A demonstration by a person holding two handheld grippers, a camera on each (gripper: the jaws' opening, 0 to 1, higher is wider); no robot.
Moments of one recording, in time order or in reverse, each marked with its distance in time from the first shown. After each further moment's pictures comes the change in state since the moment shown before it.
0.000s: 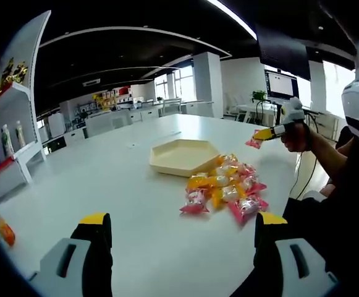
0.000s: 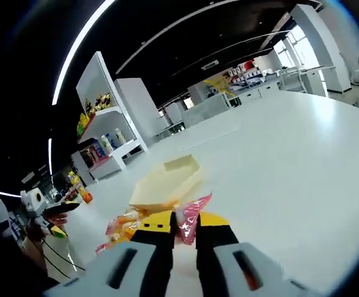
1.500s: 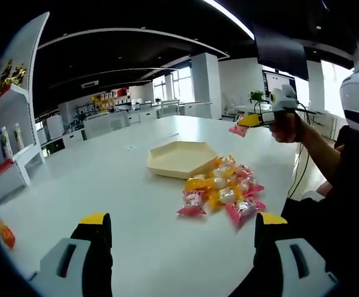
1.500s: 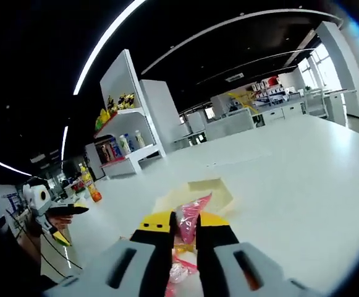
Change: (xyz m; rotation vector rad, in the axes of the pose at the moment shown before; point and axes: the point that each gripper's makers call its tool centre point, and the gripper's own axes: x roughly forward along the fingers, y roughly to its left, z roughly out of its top) left arm -0.001 -0.004 0.004 0.008 -0.010 -0.011; right arm 0.034 0.060 0.039 -0.158 -0.064 0.111
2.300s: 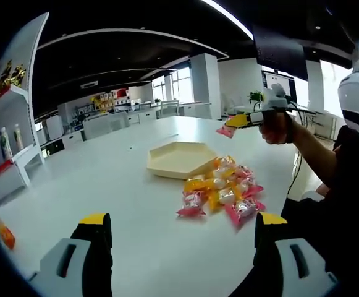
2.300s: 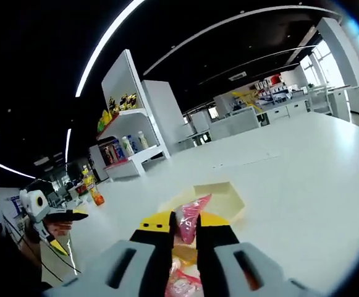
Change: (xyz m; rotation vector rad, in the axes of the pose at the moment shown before) left arm 0.000 0.000 0.001 0.001 -0.004 -0.003; right arm 0.028 0.006 0.003 0.025 -0.001 0.035
